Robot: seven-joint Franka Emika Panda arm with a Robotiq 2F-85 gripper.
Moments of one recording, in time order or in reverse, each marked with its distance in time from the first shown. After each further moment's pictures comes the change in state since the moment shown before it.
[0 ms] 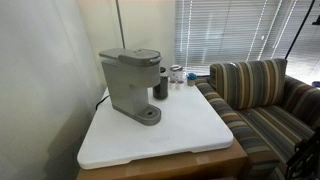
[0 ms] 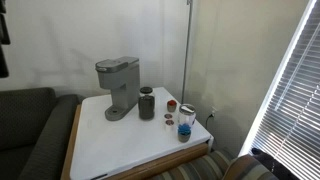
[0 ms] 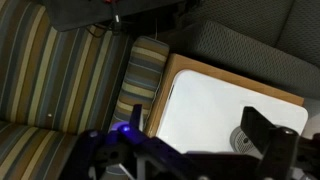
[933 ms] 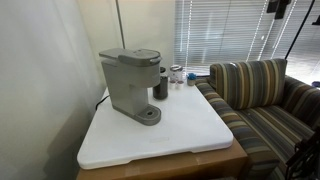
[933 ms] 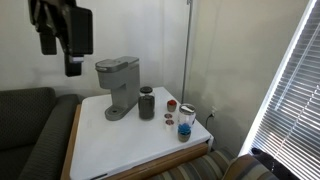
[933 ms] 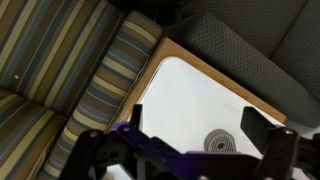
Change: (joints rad) arm 0.067 0.223 0.061 0.110 0.071 0.099 -0.162
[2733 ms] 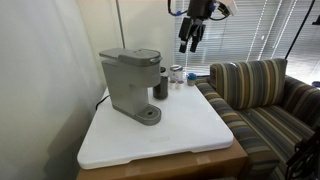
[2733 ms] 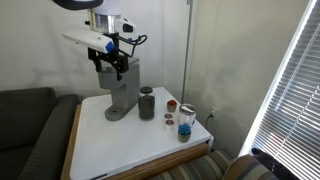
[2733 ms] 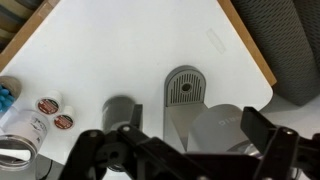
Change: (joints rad) arm 0.046 0.489 0.262 0.236 0.150 0.506 -0.105
